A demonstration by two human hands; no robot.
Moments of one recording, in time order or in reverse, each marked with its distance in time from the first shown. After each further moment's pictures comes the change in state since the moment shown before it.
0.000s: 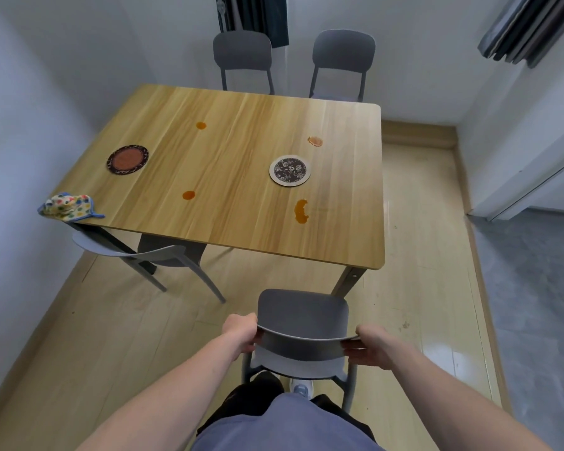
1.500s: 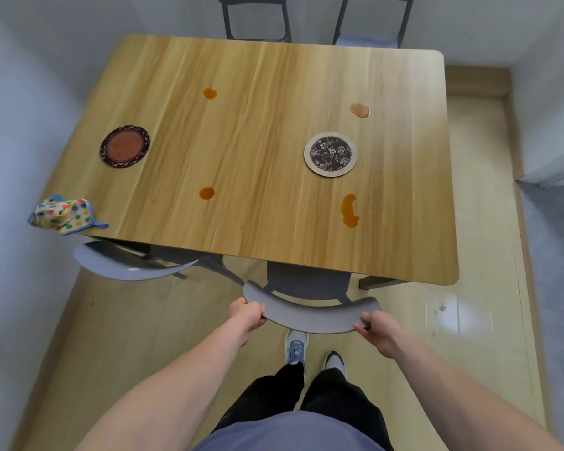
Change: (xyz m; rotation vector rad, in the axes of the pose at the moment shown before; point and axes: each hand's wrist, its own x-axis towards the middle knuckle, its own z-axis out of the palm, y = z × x) left_hand 0.170 0.066 -0.076 -0.230 0.002 -0.079; right_hand 0.130 -0.089 0.120 0.542 0.022 0.129
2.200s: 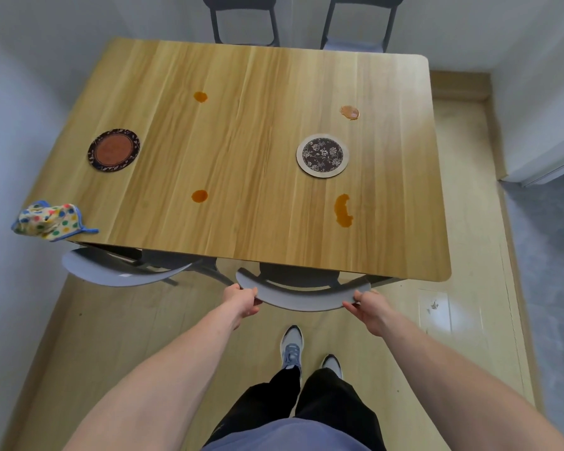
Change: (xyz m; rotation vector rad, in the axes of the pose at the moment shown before) left_hand 0.016 0.032 -0.004 0.114 -0.034 0.065; right_hand -0.002 -0.028 0.026 0.059 -0.030 -0.117
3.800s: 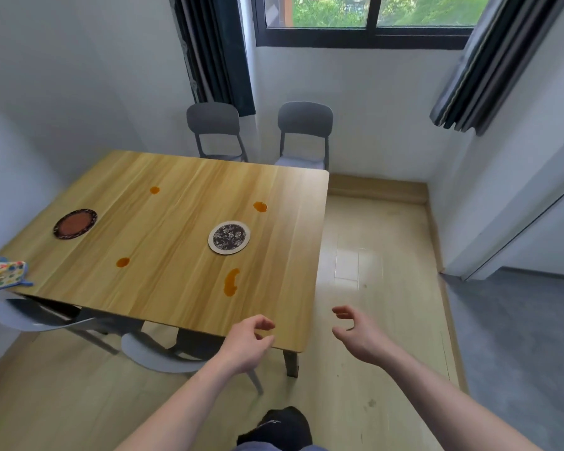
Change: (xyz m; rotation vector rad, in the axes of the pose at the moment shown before) left_hand -0.276 0.069 0.299 0.541 -0.125 0.671; right_hand -0.072 -0.231 -0.307 -1.077 -0.188 -0.793
